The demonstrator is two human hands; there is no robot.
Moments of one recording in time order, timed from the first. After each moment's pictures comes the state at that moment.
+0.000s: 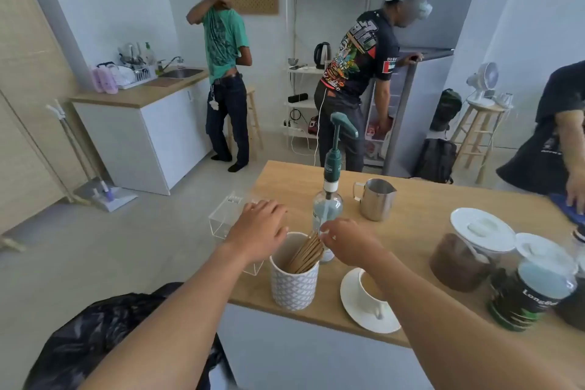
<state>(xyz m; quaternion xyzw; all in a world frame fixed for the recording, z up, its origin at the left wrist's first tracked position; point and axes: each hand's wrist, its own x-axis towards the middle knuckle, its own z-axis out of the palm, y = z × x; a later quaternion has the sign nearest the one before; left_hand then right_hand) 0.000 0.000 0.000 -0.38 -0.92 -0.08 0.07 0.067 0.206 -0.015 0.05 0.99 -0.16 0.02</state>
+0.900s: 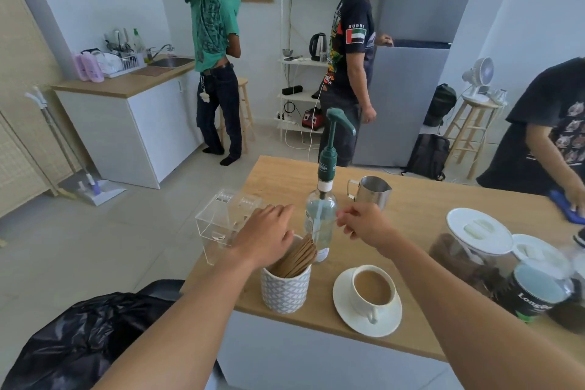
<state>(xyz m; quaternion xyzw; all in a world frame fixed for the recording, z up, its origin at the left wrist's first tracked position) -0.008 0.031 -0.025 -0.39 -0.91 -0.13 0.06 0.052 0.254 -0.009 0.20 0.85 -0.49 -0.02</state>
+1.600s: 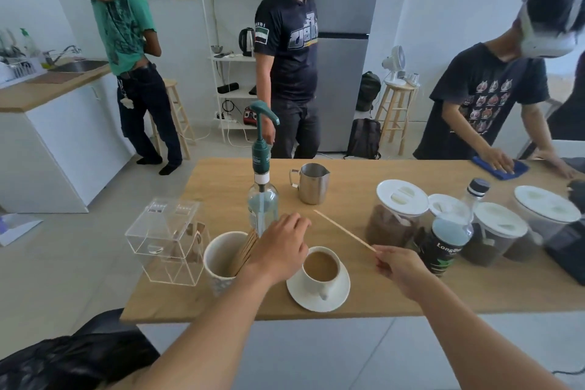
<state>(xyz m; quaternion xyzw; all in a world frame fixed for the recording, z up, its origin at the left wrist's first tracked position) 0.054 0.132 -0.049 -0.51 -0.83 -0.21 0.07 0.200 0.355 -0.089 0.46 0.56 -0.68 -0.13</state>
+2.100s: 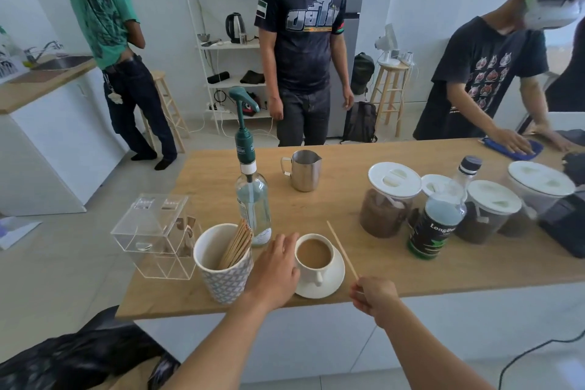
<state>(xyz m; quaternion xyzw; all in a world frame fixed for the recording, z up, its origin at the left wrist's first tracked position) 0.086 0.121 -0.107 -0.43 -0.88 -0.19 -0.04 0.215 0.301 -0.159 0.59 0.48 -0.64 -0.07</state>
